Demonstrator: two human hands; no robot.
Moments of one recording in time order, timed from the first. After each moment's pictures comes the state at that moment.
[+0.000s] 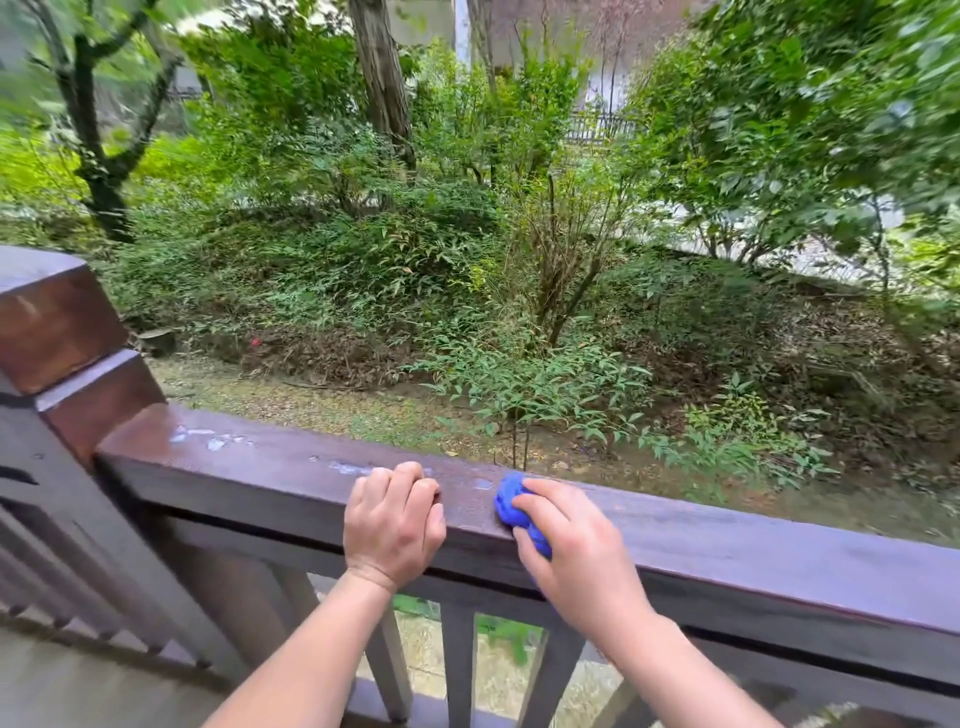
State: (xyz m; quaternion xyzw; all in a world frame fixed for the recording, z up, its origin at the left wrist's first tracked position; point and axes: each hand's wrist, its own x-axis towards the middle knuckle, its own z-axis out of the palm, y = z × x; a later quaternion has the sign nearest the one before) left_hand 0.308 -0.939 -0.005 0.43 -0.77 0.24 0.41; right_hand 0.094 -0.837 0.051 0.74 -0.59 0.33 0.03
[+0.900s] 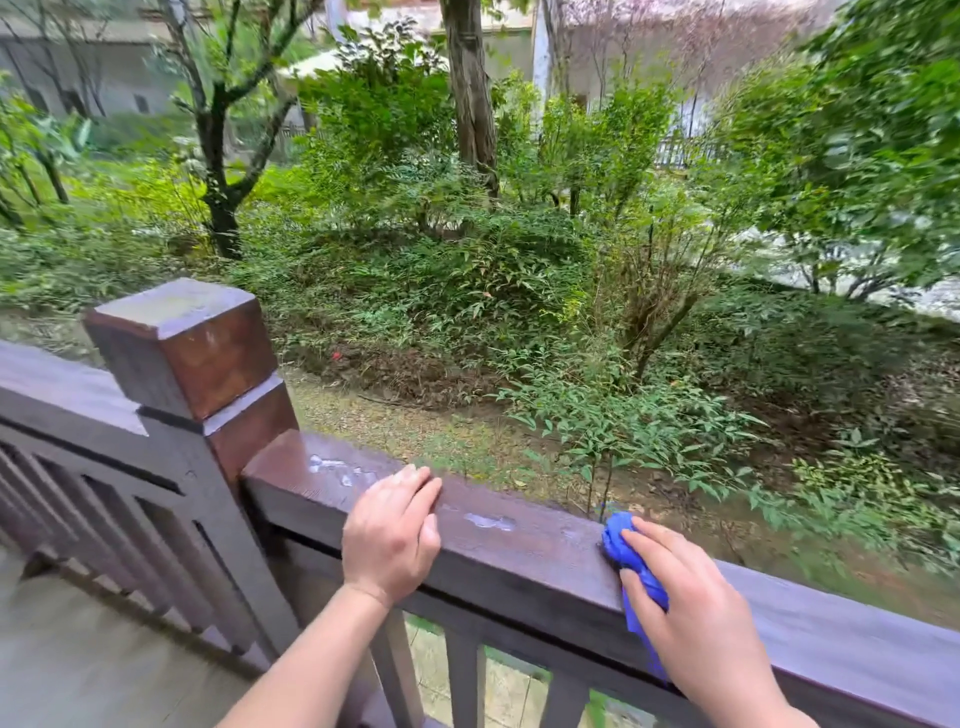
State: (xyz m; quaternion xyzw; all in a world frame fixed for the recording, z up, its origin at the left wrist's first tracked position) left_hand 0.452 -0.985 0.013 0.49 -0.77 0.14 0.38; right_hand 0.146 -0.876 0.054 0.69 -0.65 0.33 0.01
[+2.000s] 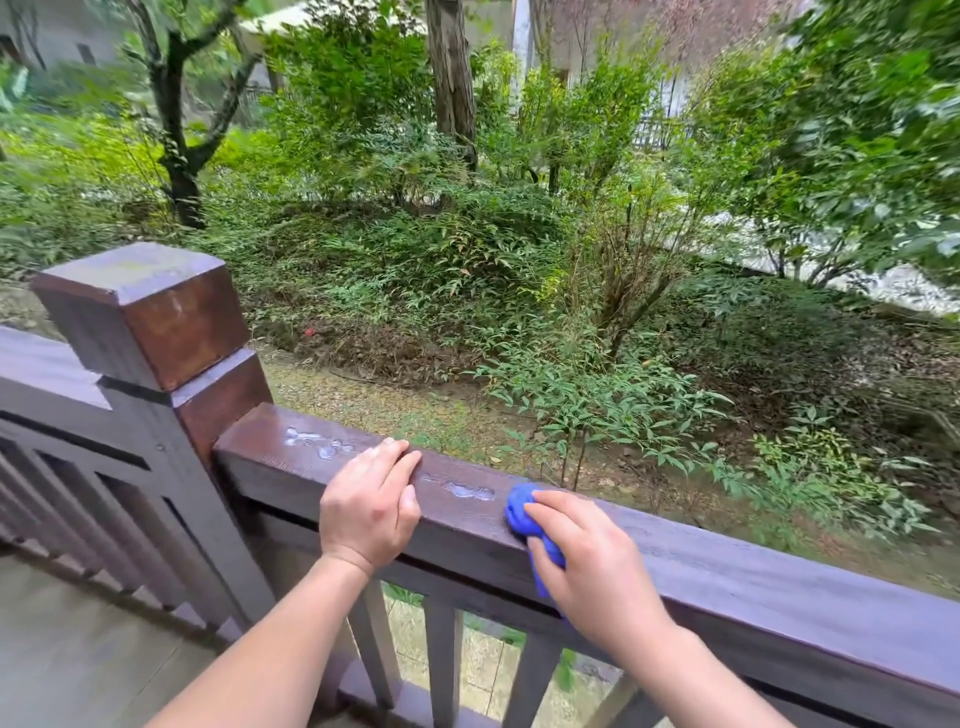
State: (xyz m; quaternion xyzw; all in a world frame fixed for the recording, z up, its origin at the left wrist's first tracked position) left_hand 0.454 -0.990 0.005 0.51 -0.76 0.16 0.37; right_hand 0.194 -0.886 0.060 0.77 -0.56 0.30 0.01
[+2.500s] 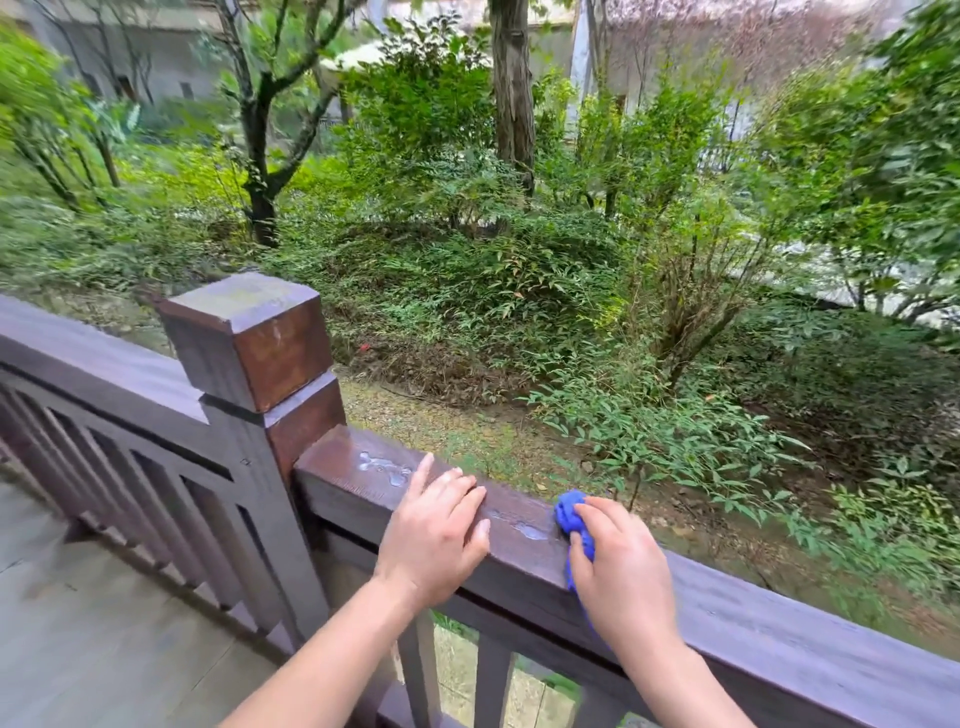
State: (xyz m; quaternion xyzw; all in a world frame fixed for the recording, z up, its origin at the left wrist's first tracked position) left_hand 0.465 -0.981 0.037 0.46 -0.81 0.20 0.32; right_hand 0.244 -0.932 0.069 0.70 -0.65 0.30 0.00
